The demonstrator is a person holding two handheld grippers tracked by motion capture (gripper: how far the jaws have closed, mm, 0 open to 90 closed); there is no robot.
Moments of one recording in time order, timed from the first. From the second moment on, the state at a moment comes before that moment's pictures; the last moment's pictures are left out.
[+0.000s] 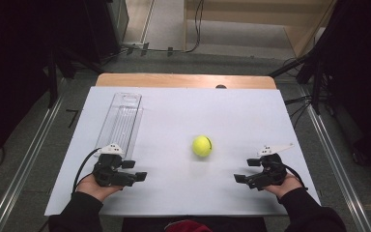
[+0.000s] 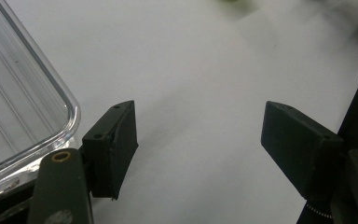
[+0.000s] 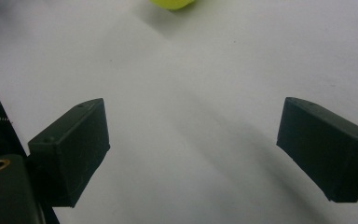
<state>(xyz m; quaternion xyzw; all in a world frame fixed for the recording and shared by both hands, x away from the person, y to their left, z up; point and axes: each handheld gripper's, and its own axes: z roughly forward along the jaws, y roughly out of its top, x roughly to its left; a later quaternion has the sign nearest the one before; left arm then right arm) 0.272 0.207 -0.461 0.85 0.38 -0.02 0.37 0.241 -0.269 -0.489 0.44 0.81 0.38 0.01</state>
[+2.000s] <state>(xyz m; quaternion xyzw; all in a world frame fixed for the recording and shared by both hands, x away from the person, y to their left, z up) 0.283 0.169 -0.444 0.85 0.36 -0.04 0.39 0.241 -0.267 -0.489 0.43 0.82 0.38 0.00</state>
